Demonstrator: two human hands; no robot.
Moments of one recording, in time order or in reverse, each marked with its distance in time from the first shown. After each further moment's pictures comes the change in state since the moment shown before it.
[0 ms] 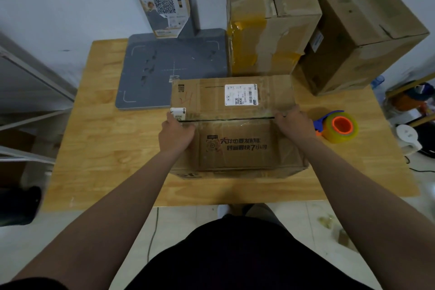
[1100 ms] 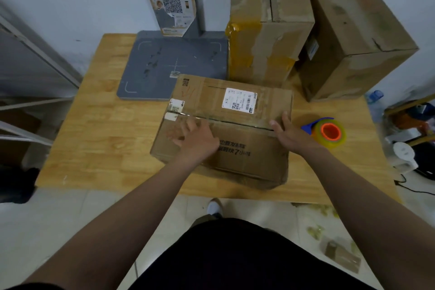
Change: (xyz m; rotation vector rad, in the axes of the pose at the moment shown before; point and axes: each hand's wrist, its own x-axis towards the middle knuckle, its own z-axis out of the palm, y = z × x) left_hand -0.102 0.070 0.037 0.281 -0.242 0.085; right_hand -0.021 0.053 -0.032 -0.079 -0.354 -0.110
